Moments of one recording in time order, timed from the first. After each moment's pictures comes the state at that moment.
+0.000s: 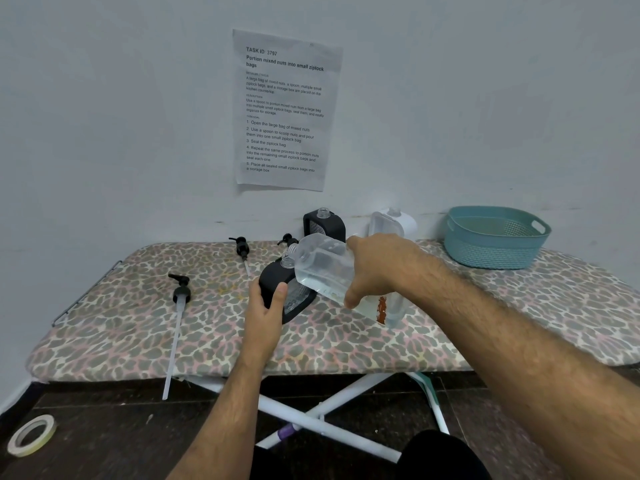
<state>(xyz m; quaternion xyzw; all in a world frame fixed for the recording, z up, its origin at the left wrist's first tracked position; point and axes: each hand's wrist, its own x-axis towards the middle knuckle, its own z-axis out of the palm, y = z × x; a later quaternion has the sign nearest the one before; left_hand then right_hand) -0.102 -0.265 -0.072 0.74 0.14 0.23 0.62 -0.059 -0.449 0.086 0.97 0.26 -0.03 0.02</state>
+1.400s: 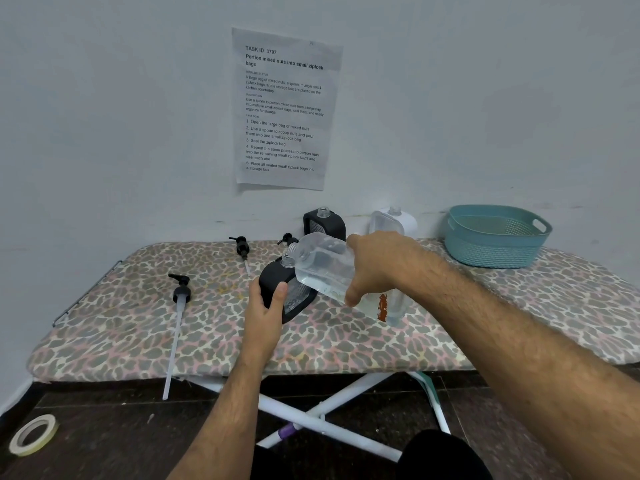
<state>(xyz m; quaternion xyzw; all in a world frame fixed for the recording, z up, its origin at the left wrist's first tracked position) -0.103 -0.265 -0.071 0.73 0.15 0.23 0.63 -0.058 -0.449 0.089 0.97 0.26 -0.04 0.03</state>
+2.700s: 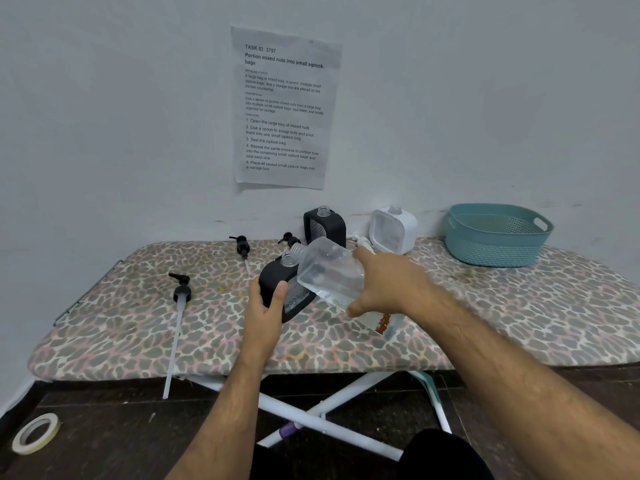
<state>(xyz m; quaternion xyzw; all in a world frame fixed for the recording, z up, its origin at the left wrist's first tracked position) -0.102 -0.264 -0.072 0.72 0.14 0.24 0.63 -0.052 -0.465 0.041 0.96 0.25 0.00 -0.08</state>
